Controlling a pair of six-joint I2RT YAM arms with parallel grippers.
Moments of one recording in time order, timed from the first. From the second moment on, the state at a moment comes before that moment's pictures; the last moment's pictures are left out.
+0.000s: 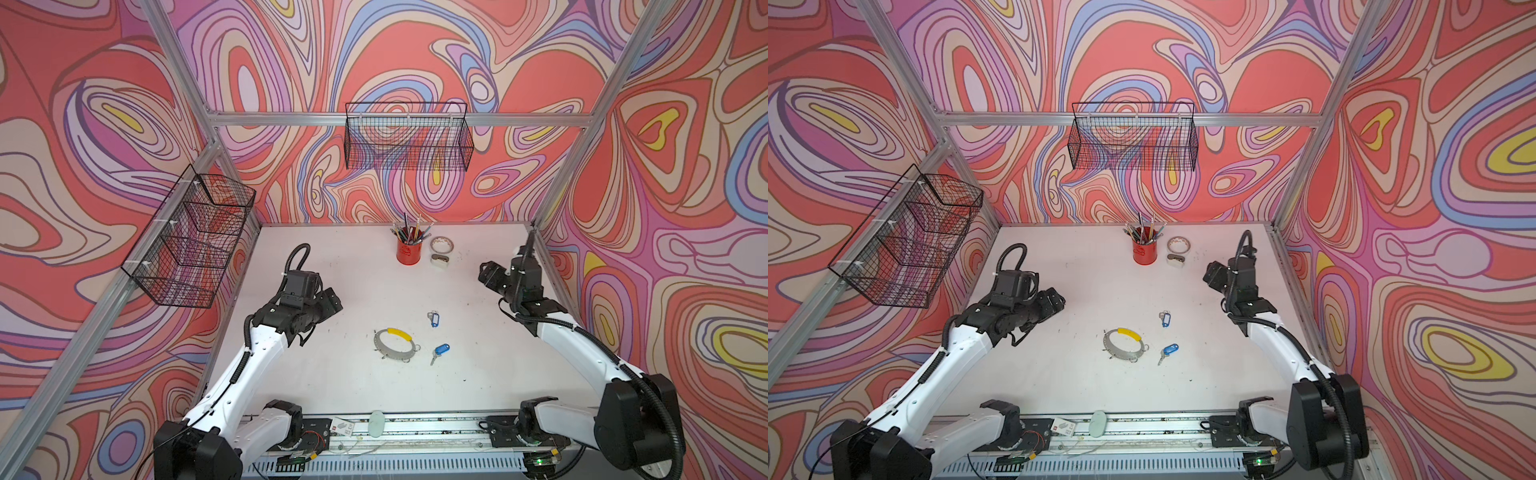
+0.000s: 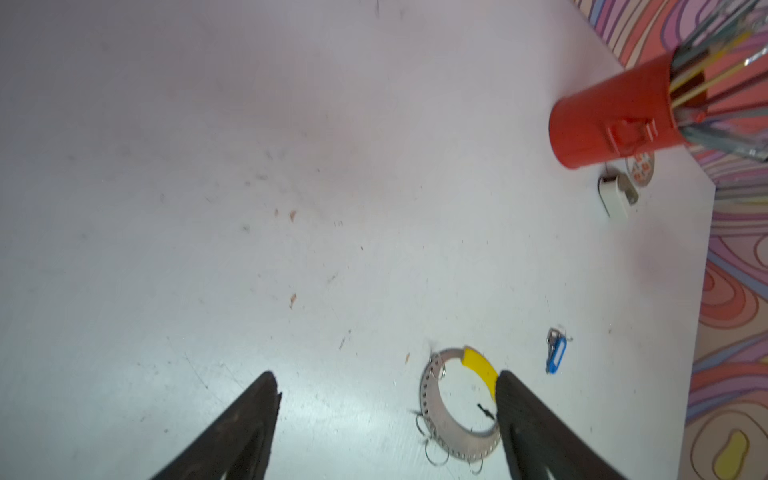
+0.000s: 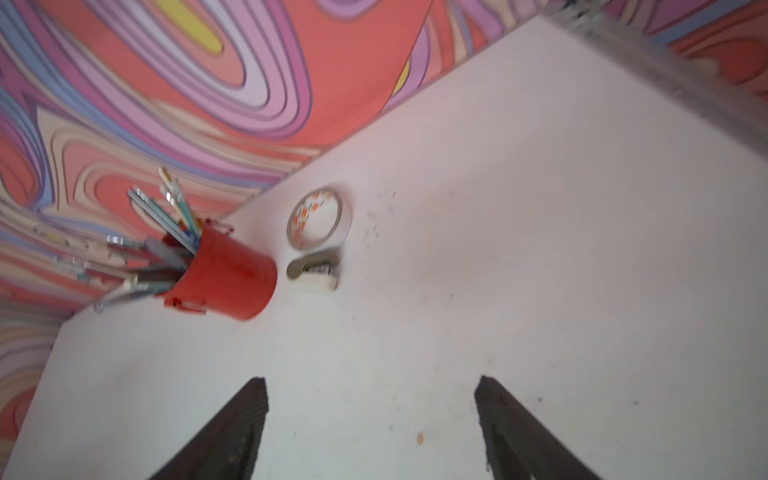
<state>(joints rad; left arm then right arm) -0.25 1.08 0.86 -0.72 0.08 -0.78 0.19 1.26 0.78 -0.09 0.06 0.58</state>
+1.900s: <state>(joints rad) -0.46 0.85 0.63 -0.75 0.08 -0.95 0.93 2.02 1.31 -0.32 -0.05 0.56</state>
